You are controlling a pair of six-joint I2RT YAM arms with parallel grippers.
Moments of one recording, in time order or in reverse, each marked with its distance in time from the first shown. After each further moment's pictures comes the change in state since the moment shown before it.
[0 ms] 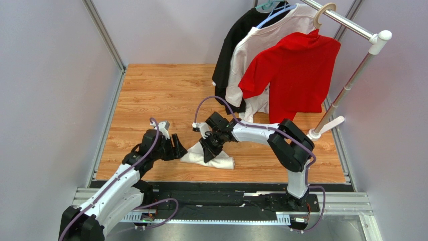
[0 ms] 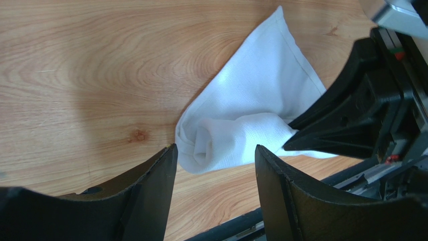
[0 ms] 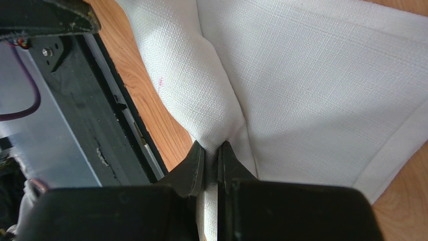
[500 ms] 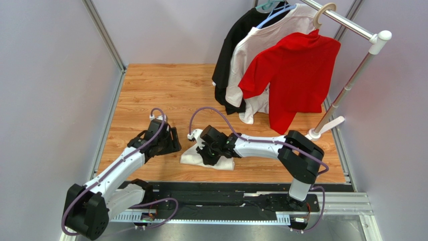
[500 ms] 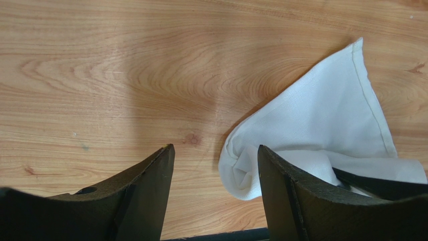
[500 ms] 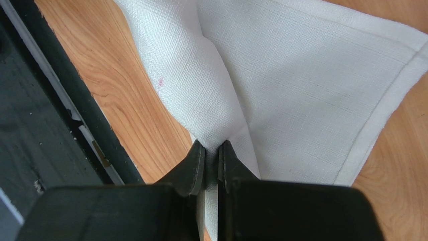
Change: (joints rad) left arm -0.002 0.251 0.200 -0.171 -0.210 0.002; right arm 0.184 -0.143 -0.147 0.153 0.382 -0.009
